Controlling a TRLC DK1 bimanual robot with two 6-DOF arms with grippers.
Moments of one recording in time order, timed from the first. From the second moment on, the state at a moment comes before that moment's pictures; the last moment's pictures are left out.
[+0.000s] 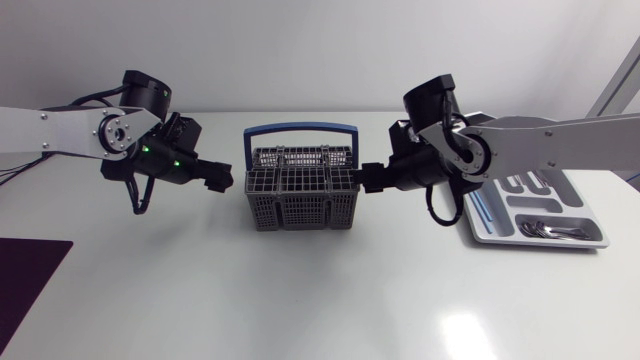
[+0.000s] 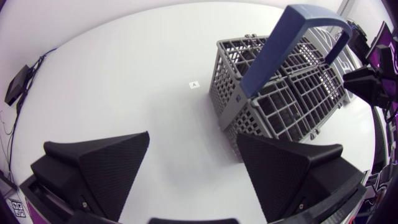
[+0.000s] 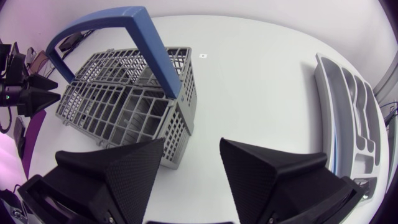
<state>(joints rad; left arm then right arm) -0.15 1.70 1.10 -0.33 0.14 0.12 0.41 1.68 1.04 -0.19 -0.01 0.21</state>
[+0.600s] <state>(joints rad) -0.12 1.47 0.99 -0.35 0.14 0.12 0.31 1.39 0.89 -0.18 0.14 0.09</state>
